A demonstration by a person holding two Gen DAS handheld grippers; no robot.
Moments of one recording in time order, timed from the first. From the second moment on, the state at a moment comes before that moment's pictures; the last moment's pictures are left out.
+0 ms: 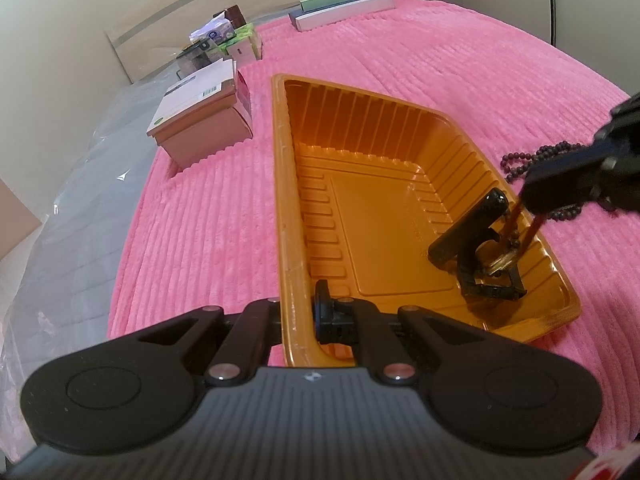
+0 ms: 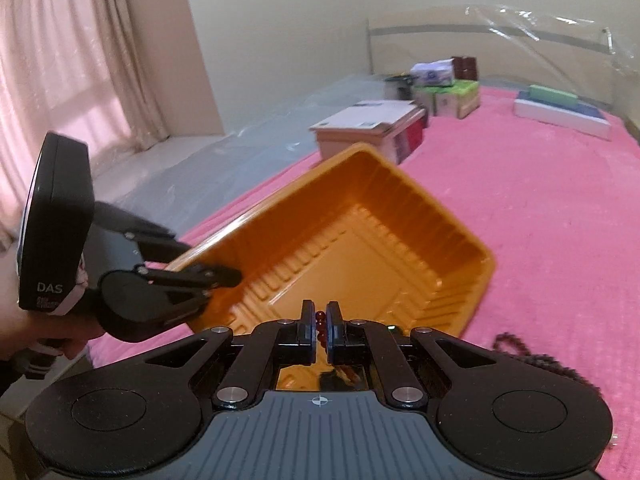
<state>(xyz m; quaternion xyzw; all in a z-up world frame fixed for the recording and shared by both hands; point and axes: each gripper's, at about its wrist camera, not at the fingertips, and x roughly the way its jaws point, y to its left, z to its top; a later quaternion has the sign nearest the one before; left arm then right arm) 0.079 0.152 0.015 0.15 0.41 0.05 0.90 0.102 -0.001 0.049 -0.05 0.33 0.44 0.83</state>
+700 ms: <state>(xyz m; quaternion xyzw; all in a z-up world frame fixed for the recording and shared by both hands) 0.079 0.154 0.014 0.15 0.41 0.05 0.90 0.114 -0.103 0.020 0.02 0.36 0.30 0.88</state>
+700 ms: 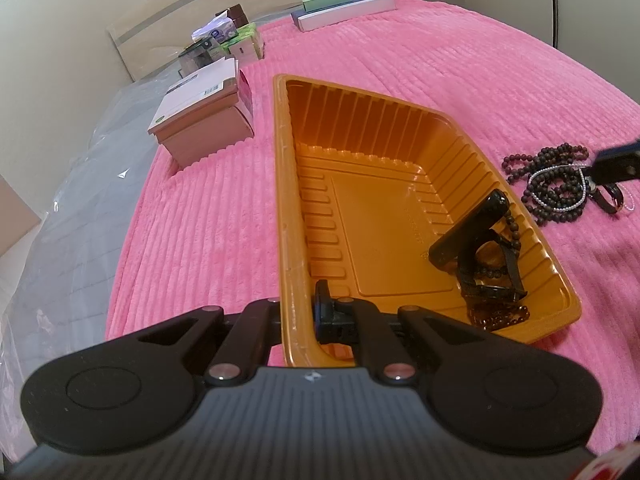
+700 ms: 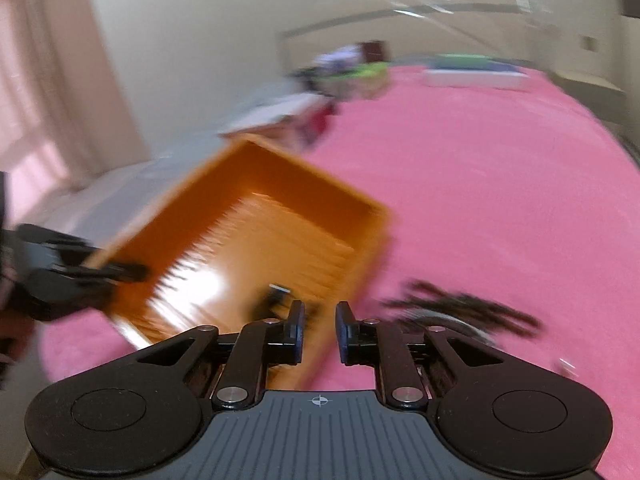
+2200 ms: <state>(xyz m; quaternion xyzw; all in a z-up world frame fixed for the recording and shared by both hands) 0.080 0.148 0.015 0.16 0.42 0.06 0.89 0.141 -0.194 -0.020 -0.09 0.32 0.16 0.93</state>
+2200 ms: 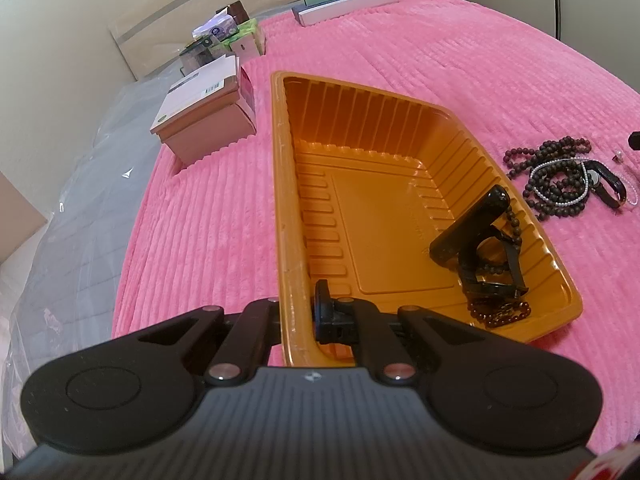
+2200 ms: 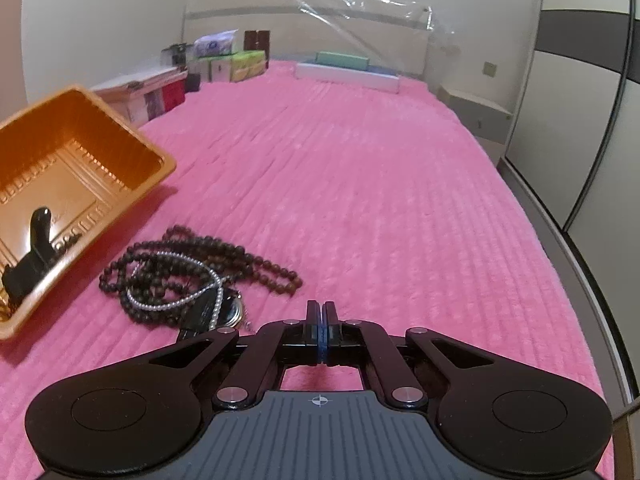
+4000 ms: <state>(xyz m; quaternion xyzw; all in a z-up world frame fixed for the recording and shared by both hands) 0.078 0.152 0.013 0.15 0.42 0.05 0.90 0.087 -0.002 -0.002 -0.09 0.30 0.43 0.85</state>
